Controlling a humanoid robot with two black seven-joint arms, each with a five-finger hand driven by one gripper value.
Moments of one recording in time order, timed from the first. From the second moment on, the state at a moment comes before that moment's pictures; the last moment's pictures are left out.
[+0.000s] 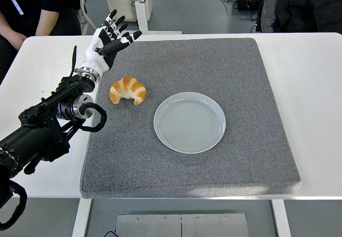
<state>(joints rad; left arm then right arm) -0.88 0.14 -0.60 -0.66 0.21 0.02 -0.43 -0.07 0.00 -0.01 0.18 -0.10 -0.09 0.28</state>
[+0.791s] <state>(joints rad) -0.88 0.14 -0.61 -0.66 0.19 0.01 -0.43 -0.07 0.00 -0.01 0.18 -0.10 -0.09 0.28</state>
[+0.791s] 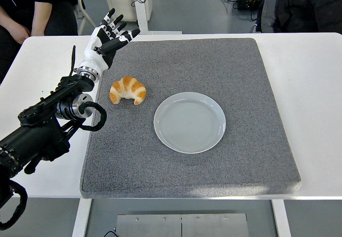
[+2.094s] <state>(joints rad) -0.93 0.15 -0.61 -0.68 0.19 0.09 -0.32 -0.07 0.00 -0.01 0.18 -0.10 -0.09 0.28</state>
